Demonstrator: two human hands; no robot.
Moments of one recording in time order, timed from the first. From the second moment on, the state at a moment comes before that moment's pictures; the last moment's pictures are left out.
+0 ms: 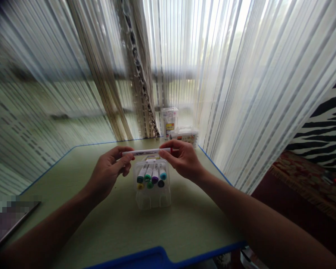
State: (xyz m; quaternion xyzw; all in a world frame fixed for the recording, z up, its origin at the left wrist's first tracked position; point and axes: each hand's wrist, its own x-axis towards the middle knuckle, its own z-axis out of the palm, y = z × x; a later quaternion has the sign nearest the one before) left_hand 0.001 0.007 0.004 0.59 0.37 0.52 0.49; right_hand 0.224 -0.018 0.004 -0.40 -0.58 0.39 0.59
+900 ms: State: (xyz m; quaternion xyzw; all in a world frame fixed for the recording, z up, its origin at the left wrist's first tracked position) left_hand -0.003 0.004 0.003 0.78 0.35 0.44 0.27; right_hand 0.227 -0.017 0.004 -0.36 -0.56 0.41 0.63
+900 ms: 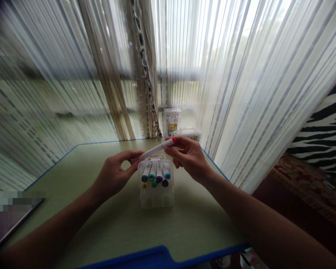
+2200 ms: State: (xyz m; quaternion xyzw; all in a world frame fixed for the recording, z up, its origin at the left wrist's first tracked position) left_hand -0.015 0.013 -0.005 0.85 0.37 0.38 0.05; right_hand 0.228 -0.018 0.002 -0.38 -0.62 0.37 0.57
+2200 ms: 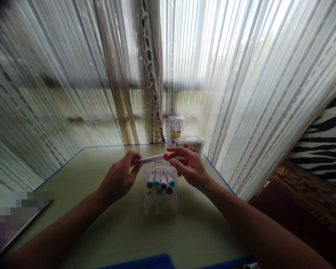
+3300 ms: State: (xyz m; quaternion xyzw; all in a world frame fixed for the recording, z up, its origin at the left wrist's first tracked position) left_hand -0.013 -0.009 0.006 0.73 0.32 0.57 0.20; right_hand 0.230 -0.011 -0.005 -0.40 -0.63 0.32 0.59
